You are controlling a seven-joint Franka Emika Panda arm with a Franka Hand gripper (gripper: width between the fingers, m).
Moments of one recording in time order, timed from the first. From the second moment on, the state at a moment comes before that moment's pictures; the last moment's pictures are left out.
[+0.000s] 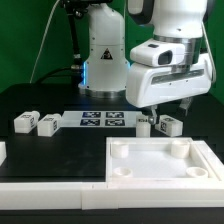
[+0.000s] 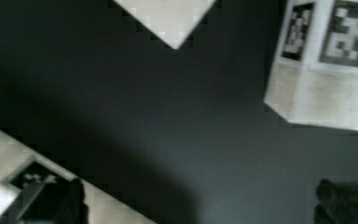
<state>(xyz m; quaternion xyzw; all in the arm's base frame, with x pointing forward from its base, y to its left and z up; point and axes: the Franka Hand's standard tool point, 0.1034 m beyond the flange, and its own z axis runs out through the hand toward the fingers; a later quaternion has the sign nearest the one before) 0.440 0.124 0.047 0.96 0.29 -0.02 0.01</state>
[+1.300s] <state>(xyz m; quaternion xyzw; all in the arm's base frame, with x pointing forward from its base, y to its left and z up) 0.372 0.132 0.014 0.86 0.25 -0.42 0.13</state>
